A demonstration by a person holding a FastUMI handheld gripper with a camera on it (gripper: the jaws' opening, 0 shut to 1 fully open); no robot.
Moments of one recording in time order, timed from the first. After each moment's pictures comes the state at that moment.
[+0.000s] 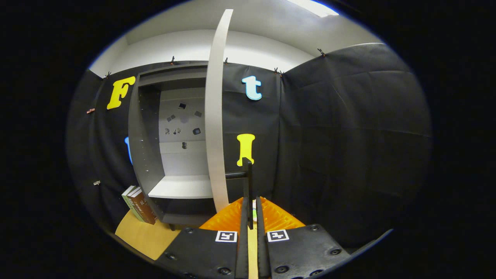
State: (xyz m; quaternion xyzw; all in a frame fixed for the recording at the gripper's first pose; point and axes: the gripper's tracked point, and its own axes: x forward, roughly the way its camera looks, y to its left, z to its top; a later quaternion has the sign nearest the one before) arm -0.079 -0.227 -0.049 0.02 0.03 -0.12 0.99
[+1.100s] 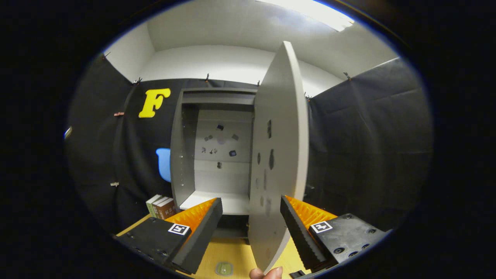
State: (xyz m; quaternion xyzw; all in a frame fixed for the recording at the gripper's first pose) arm -0.093 -0.100 -0.023 -0.02 -0.03 -0.01 1.00
